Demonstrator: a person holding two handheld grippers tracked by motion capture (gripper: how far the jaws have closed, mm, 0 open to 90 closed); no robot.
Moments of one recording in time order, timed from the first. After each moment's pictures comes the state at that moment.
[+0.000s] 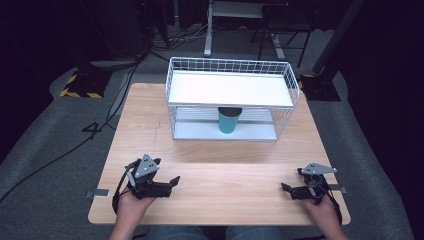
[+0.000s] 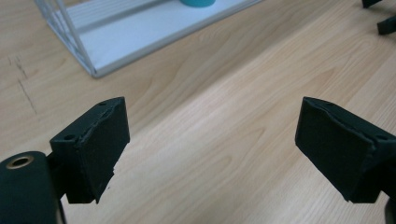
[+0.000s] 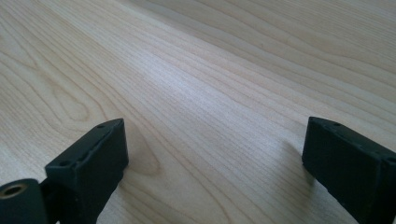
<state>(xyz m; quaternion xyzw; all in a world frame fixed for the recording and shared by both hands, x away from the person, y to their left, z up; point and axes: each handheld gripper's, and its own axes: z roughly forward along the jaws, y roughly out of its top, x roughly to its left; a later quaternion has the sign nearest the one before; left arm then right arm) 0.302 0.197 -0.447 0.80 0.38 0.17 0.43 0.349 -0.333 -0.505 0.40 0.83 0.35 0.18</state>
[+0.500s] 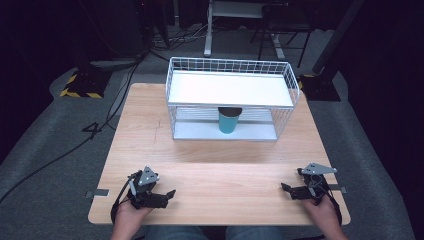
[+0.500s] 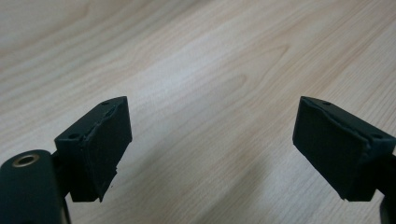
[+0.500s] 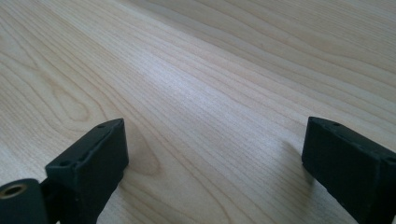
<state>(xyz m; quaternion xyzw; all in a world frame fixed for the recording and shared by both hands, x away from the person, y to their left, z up) 0.301 0.203 -0.493 0.83 0.40 0.12 0.36 0.349 -0.333 -0.505 0.40 0.83 0.35 0.18</state>
